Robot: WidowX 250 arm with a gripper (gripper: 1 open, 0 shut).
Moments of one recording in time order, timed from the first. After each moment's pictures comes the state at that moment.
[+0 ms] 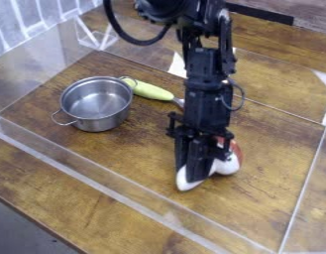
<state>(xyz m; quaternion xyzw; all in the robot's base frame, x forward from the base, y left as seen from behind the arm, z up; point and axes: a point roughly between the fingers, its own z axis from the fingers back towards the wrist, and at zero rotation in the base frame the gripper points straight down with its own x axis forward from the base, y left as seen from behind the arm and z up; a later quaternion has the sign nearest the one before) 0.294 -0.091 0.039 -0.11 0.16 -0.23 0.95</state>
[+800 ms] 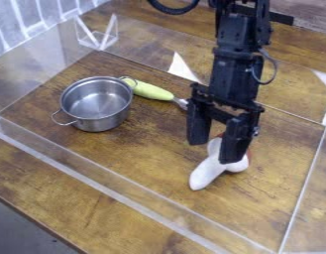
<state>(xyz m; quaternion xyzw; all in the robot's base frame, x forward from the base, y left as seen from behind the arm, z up) 0.312 -0.109 0.071 -0.07 0.15 -0.23 0.96</state>
